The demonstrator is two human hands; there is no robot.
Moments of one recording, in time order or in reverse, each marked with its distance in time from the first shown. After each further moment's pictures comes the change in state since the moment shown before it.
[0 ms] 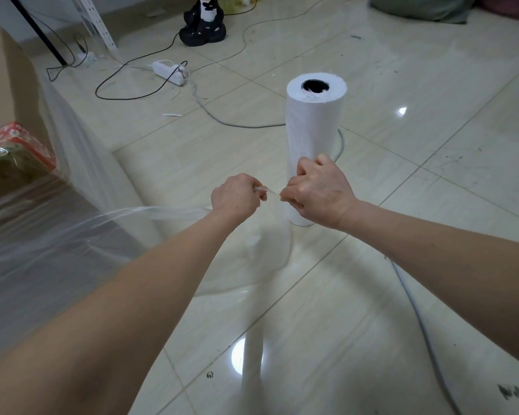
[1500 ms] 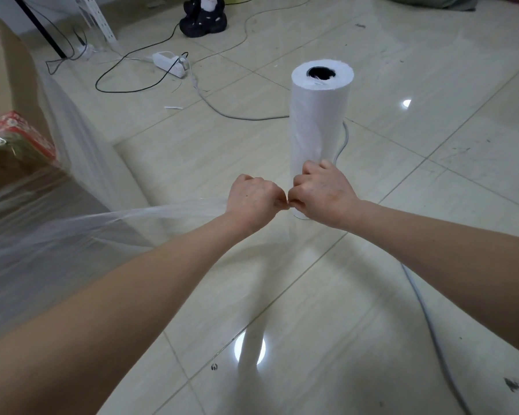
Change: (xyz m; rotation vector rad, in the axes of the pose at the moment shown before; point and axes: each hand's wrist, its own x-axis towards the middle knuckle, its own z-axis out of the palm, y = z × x) left_hand -0.021 0.004 0.010 0.384 0.066 0.475; right_hand -0.007 -0.008 0.015 0.018 -0.188 0.063
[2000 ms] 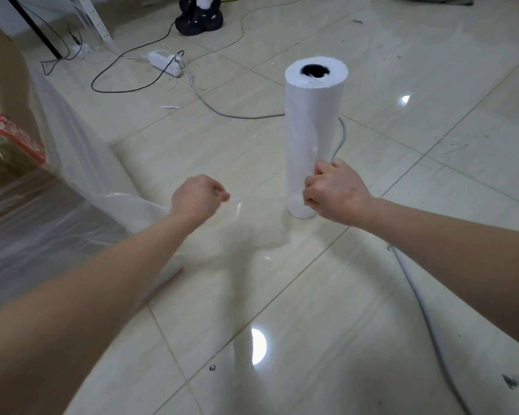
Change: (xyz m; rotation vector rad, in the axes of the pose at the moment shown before) left_hand -0.009 -0.075 0.005 -0.317 -0.069 -0.500; right_hand -0.013 0.020 -0.005 -0.038 -0.107 -0.001
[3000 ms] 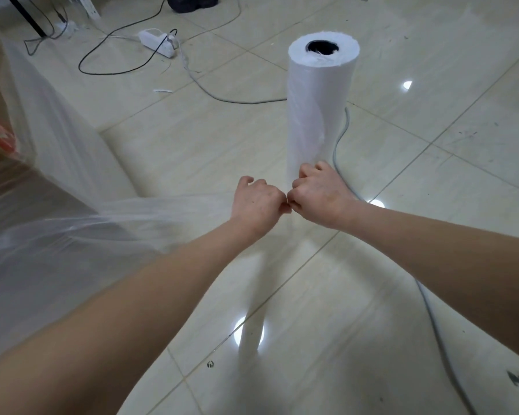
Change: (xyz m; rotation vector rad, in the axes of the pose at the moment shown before) left_hand -0.020 0.067 0.059 0.465 -0.020 0.503; right_hand 0.017 -0.022 0.030 -0.059 -0.105 0.033
